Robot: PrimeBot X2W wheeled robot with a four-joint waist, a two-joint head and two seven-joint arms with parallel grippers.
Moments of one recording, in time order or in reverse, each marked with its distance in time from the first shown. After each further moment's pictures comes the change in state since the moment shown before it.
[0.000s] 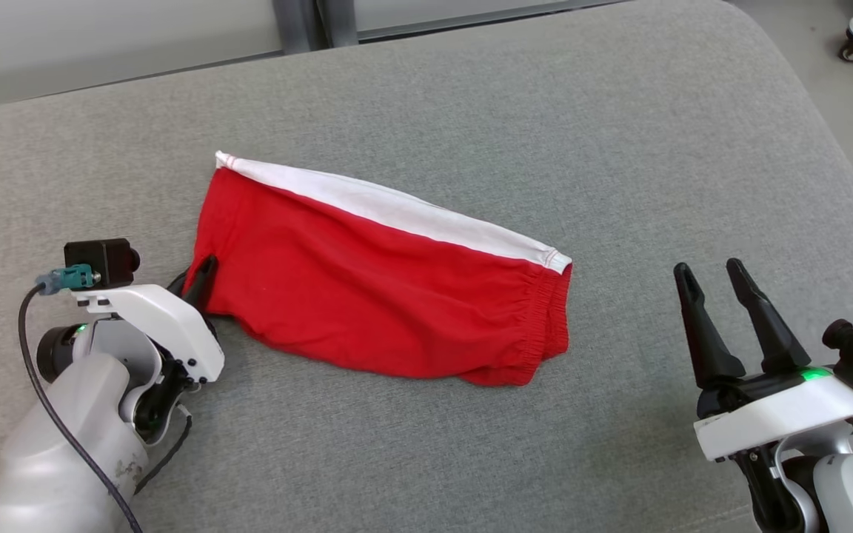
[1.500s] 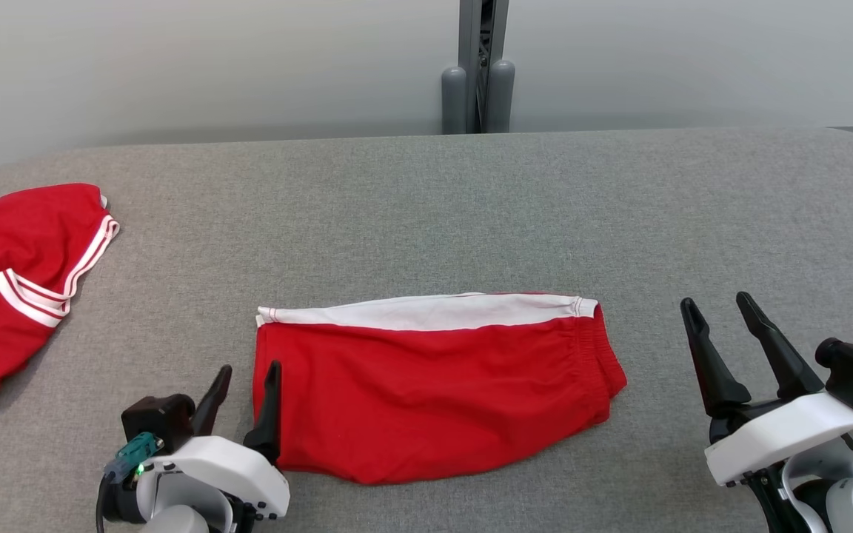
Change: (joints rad) left arm 0.465 -0.061 0.139 -0.426 0.165 0.249 -0.216; right arm 0.058 0.006 -0.061 -0.020 -0.129 0.000 0.115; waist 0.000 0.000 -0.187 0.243
